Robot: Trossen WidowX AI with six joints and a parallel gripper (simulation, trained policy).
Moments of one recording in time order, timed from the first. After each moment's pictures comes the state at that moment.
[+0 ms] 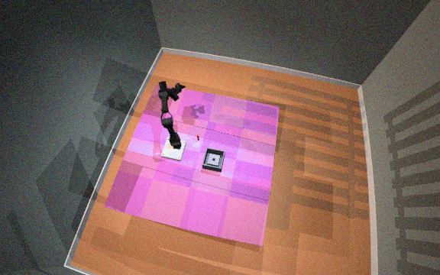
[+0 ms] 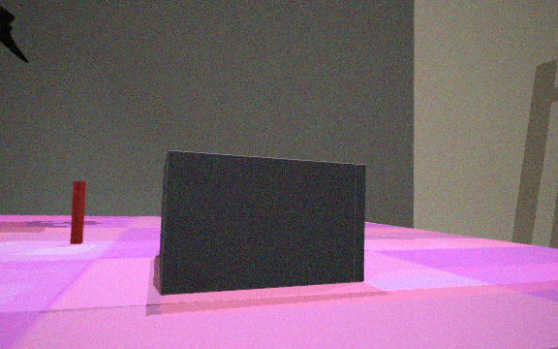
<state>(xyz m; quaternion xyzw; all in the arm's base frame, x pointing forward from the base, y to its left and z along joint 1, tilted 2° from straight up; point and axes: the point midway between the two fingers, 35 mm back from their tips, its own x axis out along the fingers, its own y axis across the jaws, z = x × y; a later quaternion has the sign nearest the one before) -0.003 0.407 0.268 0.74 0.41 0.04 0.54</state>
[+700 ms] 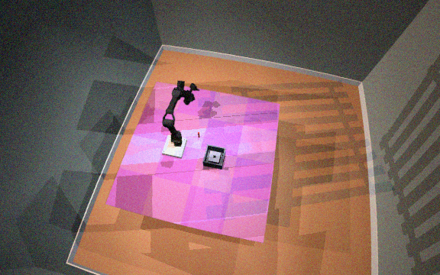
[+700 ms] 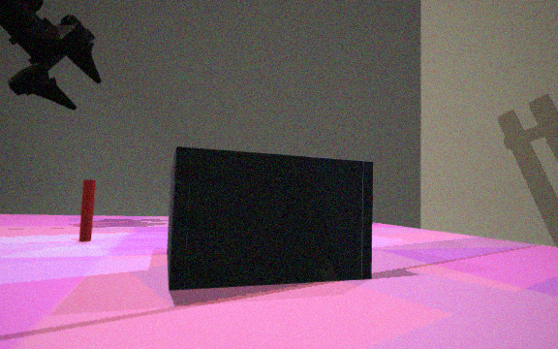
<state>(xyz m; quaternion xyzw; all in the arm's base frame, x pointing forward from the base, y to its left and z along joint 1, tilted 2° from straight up) 0.120 0.357 0.242 0.52 0.43 0.02 0.74</state>
